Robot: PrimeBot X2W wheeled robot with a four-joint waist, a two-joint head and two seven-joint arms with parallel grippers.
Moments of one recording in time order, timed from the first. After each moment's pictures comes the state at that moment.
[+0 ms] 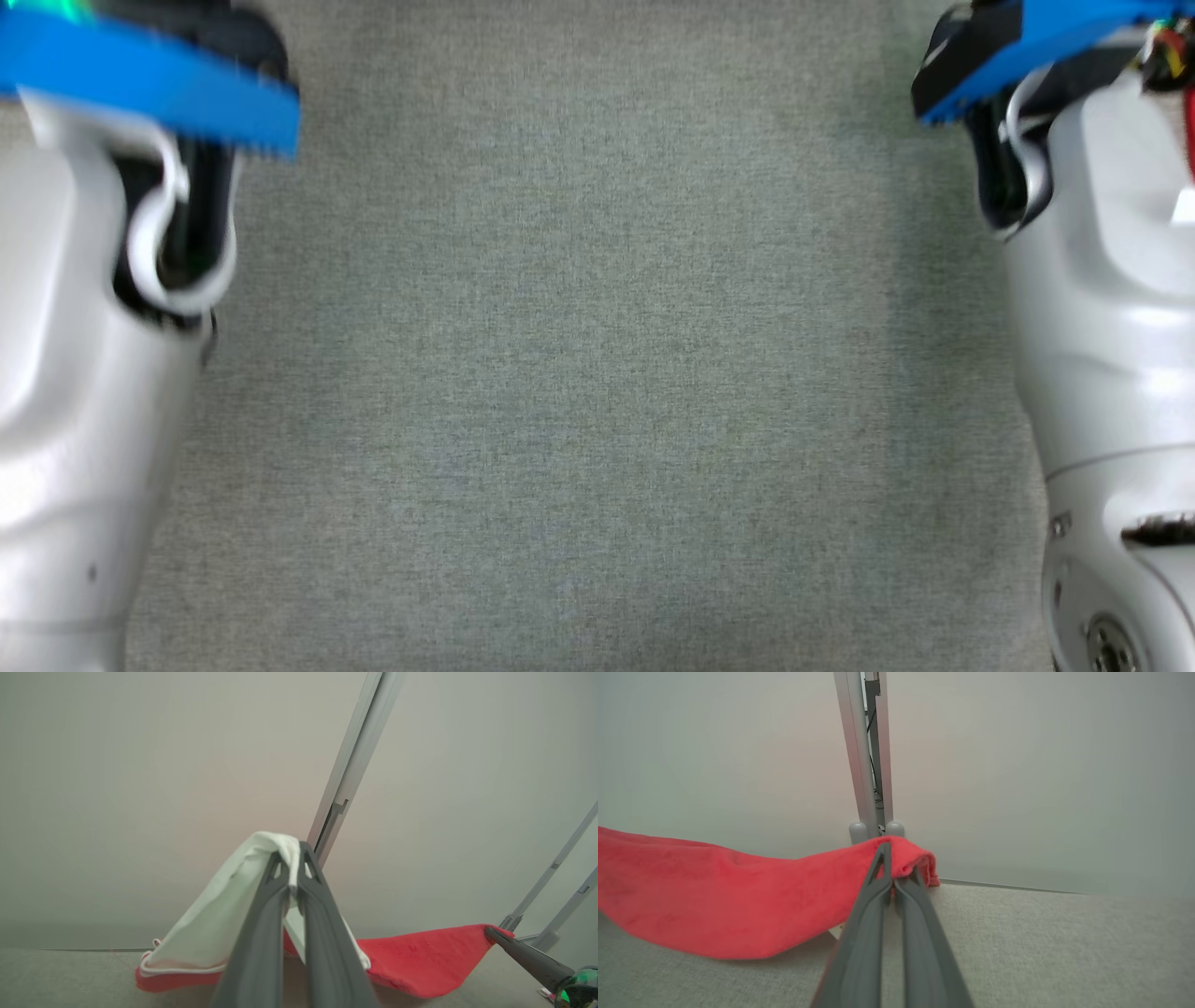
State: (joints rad) left arm -0.97 0.36 -0.39 0.29 -0.76 -0.09 -0.15; right arm -1.16 -0.05 -0.09 0.88 0.02 0.13 -0.22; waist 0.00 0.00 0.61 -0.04
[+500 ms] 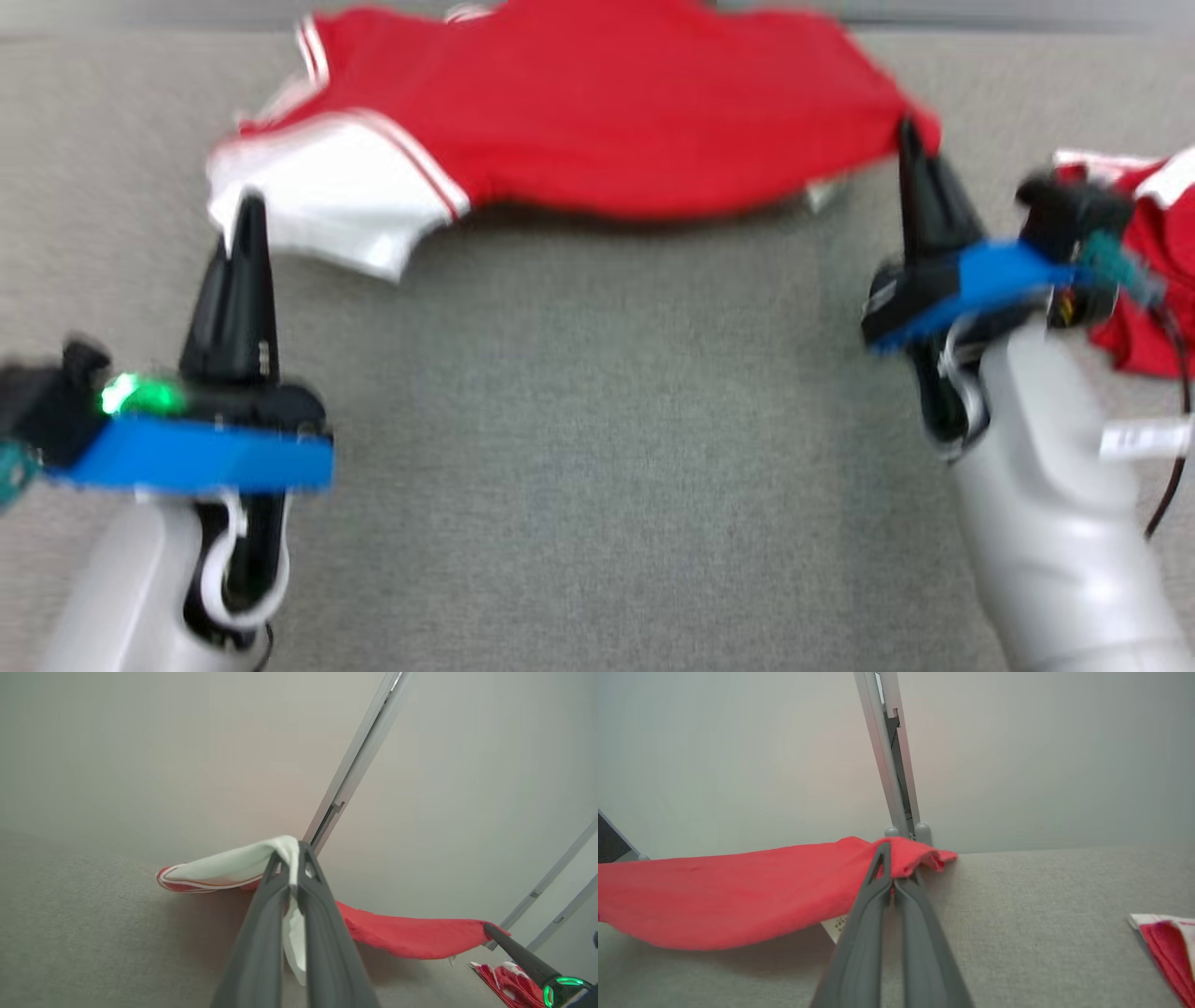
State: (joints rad) left arm -0.38 0.36 -0.29 0.05 -0.81 -0.05 -0.26; right arm -0.79 -0.05 0.03 0.72 0.25 0.13 -0.26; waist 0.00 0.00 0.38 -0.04
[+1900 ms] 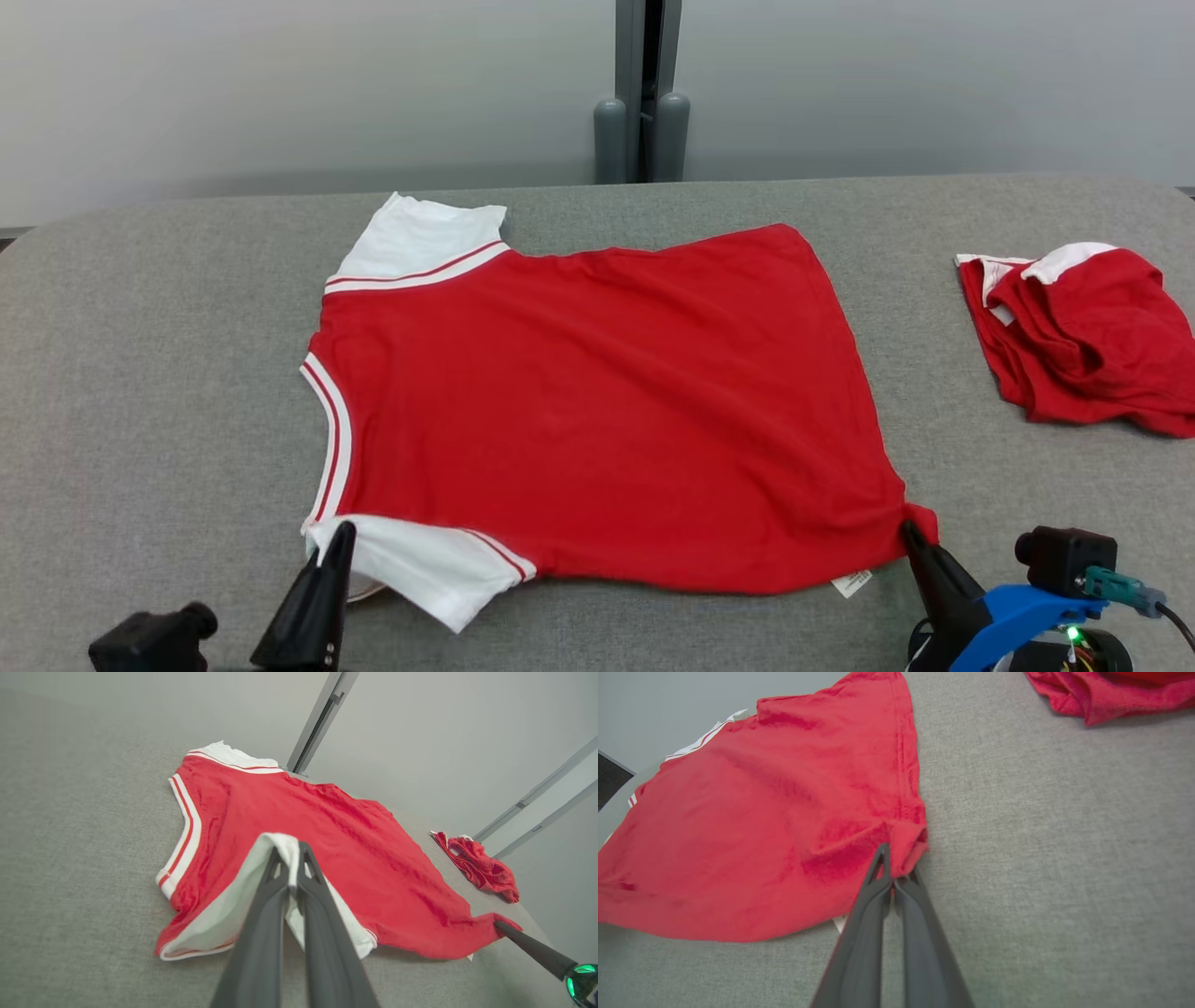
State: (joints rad) left arm 0.18 0.46 -0.37 -0.18 -0.83 0.06 -0.12; right arm -0.01 -0.05 -0.03 0.24 0.37 0.13 0.14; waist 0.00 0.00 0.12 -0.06
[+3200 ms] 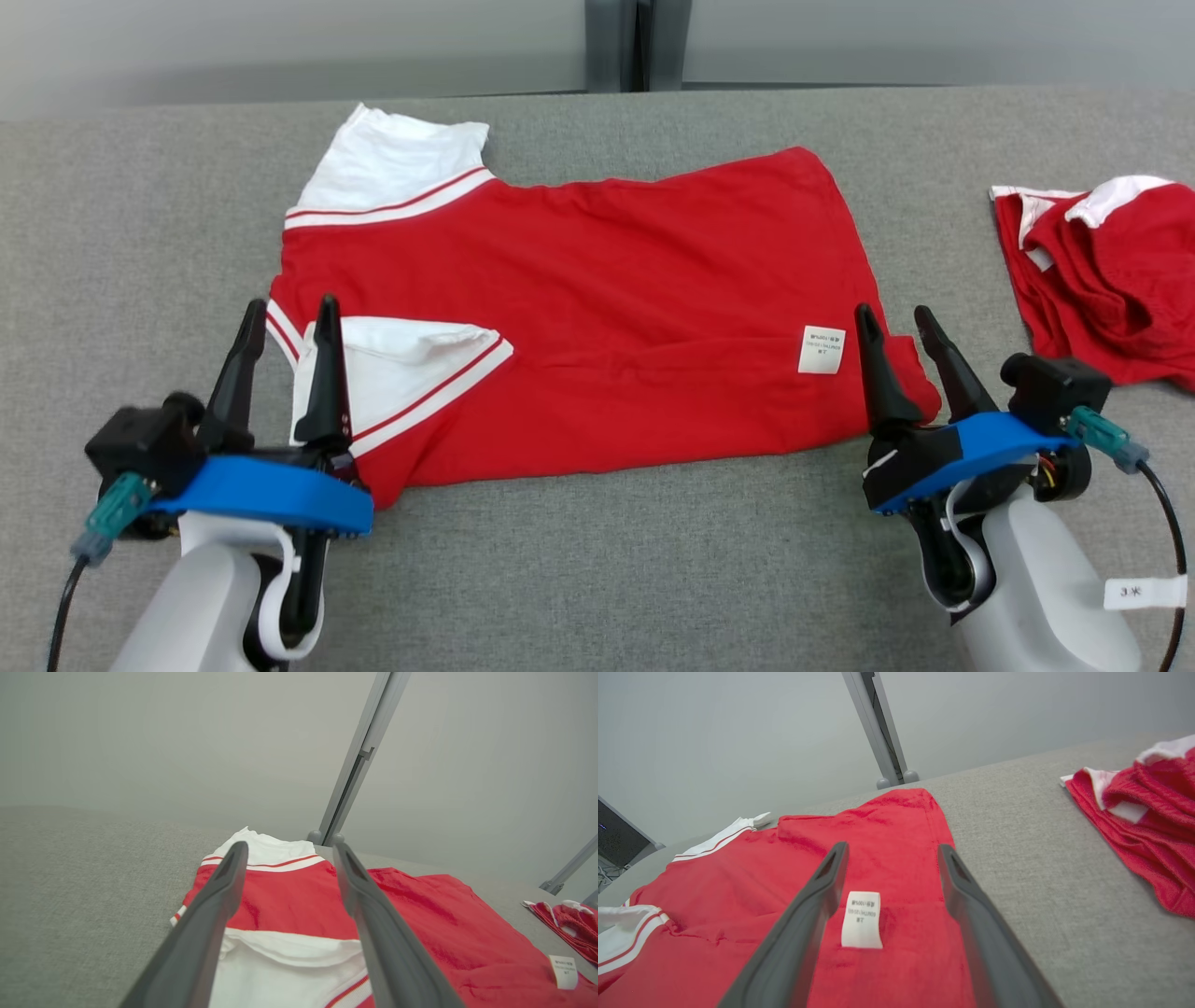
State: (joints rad) left arm -0.32 0.33 -0.35 0.22 -0.66 0.04 -0.25; right arm -0.42 -0.05 0.06 0.51 0.38 0.13 -0.18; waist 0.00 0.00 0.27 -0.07
